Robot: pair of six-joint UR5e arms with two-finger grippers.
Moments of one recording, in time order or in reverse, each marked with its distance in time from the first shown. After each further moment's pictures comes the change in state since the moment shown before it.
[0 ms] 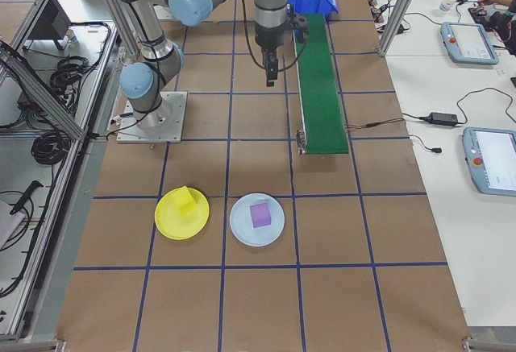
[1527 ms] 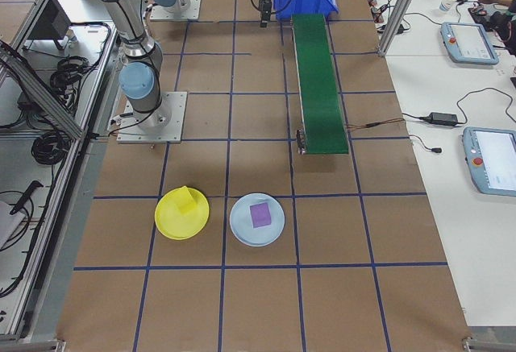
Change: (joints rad) left arm 0.004 0.000 -0.004 -0.001 0.002 0.000; right arm 0.424 0.056 0.018 0.042 0.087 0.457
